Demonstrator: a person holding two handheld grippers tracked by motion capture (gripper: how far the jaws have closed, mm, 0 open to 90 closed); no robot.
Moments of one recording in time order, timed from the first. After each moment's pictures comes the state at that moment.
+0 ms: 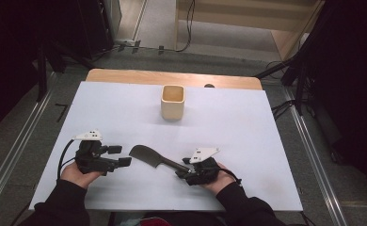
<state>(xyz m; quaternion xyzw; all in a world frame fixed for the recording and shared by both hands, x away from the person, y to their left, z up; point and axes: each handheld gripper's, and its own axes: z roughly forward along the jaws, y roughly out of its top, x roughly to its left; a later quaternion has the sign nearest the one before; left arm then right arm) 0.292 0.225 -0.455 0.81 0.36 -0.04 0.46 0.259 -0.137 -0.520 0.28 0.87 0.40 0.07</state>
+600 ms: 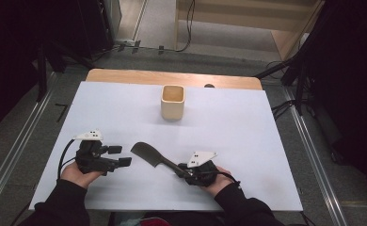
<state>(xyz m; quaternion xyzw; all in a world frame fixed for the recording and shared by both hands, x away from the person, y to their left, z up) 0.293 0.225 -0.456 0.81 0.36 -0.04 0.45 0.252 -0.131 -0.520 0.26 0.88 0.40 0.09</state>
